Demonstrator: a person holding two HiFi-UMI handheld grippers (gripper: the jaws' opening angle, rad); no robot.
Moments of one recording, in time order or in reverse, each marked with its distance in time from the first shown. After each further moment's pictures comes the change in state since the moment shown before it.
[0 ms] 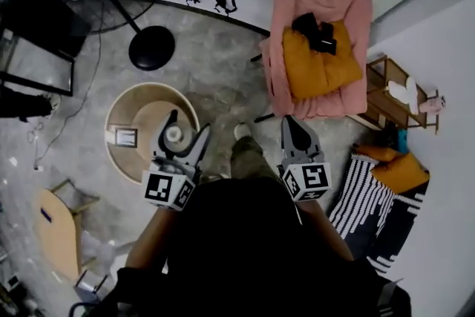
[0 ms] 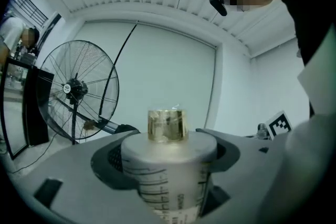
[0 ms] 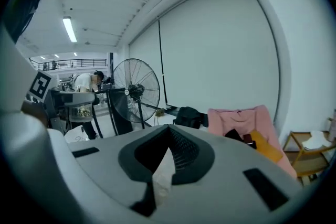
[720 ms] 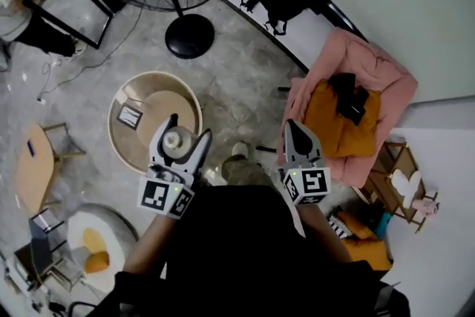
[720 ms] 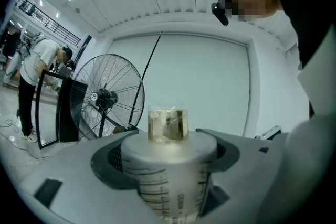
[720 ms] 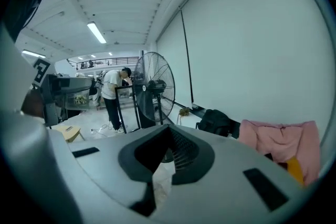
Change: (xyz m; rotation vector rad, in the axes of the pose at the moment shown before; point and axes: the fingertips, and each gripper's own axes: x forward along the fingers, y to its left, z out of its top) left arm 0.079 0.045 0.032 -0.074 -0.104 0.378; right arm 0.175 -0.044 0.041 -0.141 0.053 0.374
